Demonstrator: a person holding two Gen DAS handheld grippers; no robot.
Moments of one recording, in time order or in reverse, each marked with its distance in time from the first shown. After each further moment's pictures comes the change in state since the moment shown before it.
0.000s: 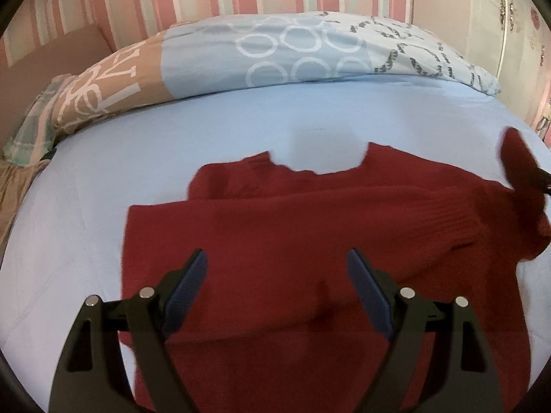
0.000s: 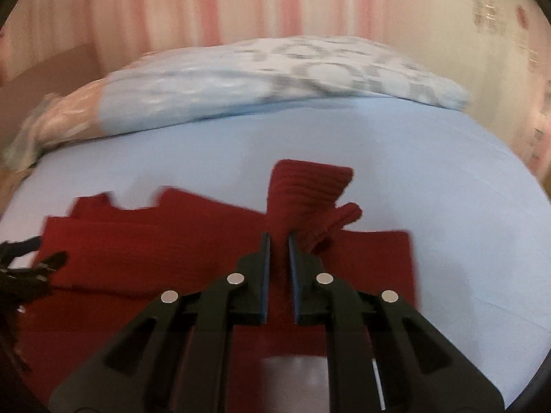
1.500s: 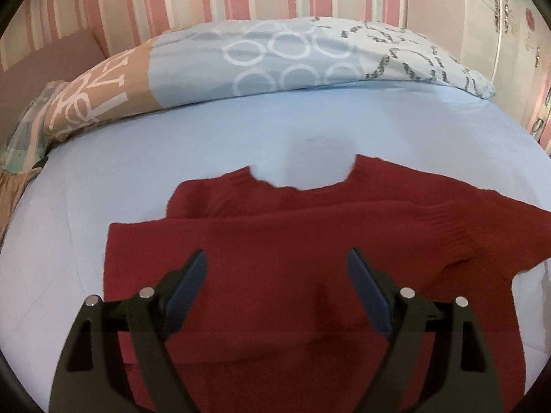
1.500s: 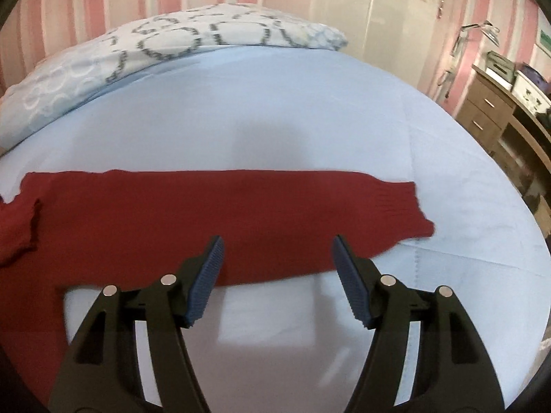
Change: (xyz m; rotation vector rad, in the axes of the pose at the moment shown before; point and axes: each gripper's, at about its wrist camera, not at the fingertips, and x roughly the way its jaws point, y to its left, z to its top) left arm 0.010 -0.024 0.015 0.020 -0.029 -0.027; right arm -0.056 -0.204 -0.086 0.242 0.096 -0.490
